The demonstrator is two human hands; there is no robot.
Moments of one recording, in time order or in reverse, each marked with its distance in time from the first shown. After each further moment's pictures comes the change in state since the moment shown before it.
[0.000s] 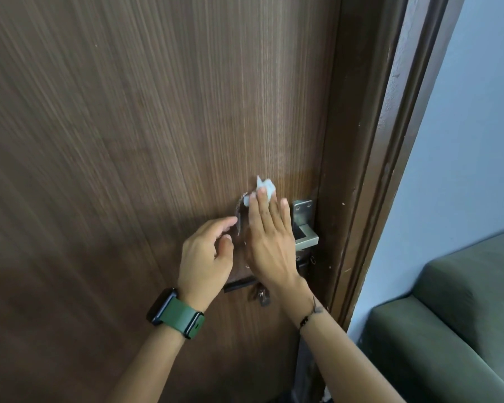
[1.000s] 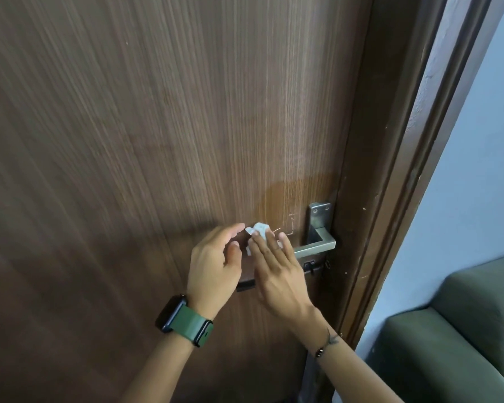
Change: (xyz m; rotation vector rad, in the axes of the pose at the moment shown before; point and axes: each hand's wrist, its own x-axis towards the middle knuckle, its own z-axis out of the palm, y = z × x) left_hand -0.011 -0.007 -0.005 0.046 0.043 -0.010; right_hand -0.046 -0.002 -0.002 -0.022 -0.157 -0.252
